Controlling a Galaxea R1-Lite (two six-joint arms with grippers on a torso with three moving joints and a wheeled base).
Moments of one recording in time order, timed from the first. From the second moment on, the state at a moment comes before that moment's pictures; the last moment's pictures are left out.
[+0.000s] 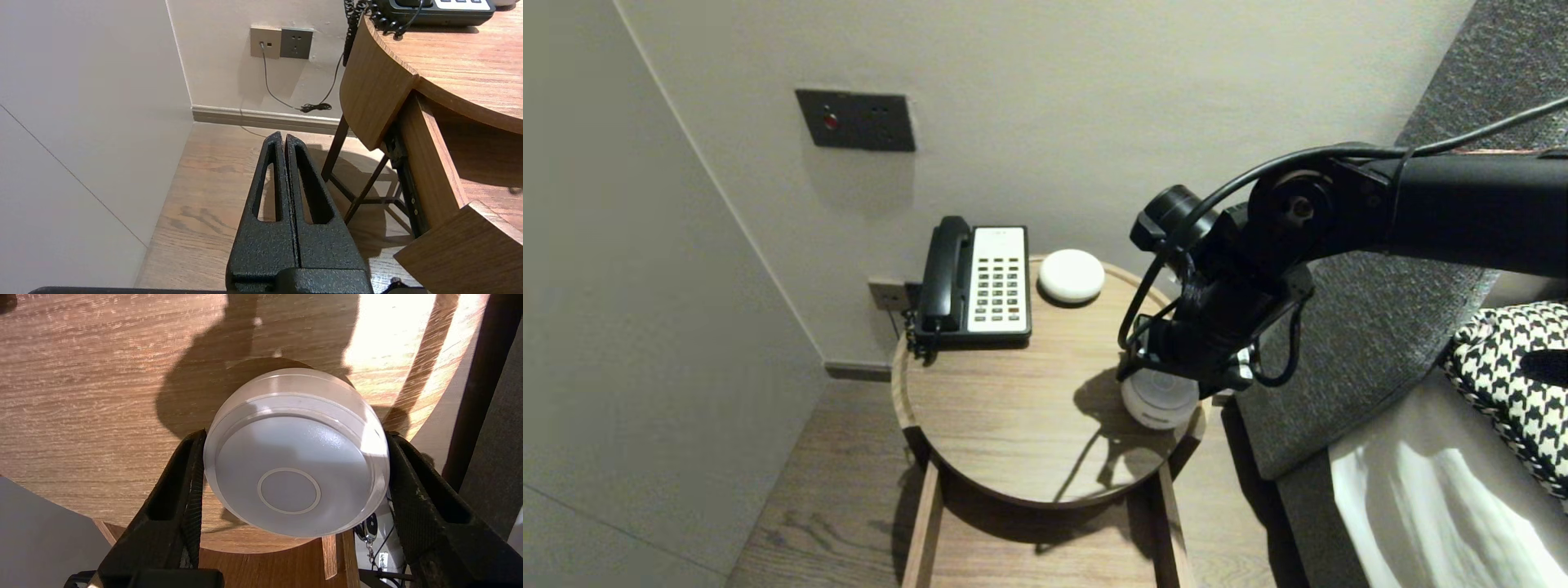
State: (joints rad) left arm 0.00 0.00 0.00 -0.03 0.00 -0.01; right arm 0.58 2.06 -1.92 0.97 -0.07 0.76
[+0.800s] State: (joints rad) left arm 0.00 0.00 0.00 -0.03 0.00 -0.02; right arm 0.59 2.05 -1.92 0.96 -0.07 0.74
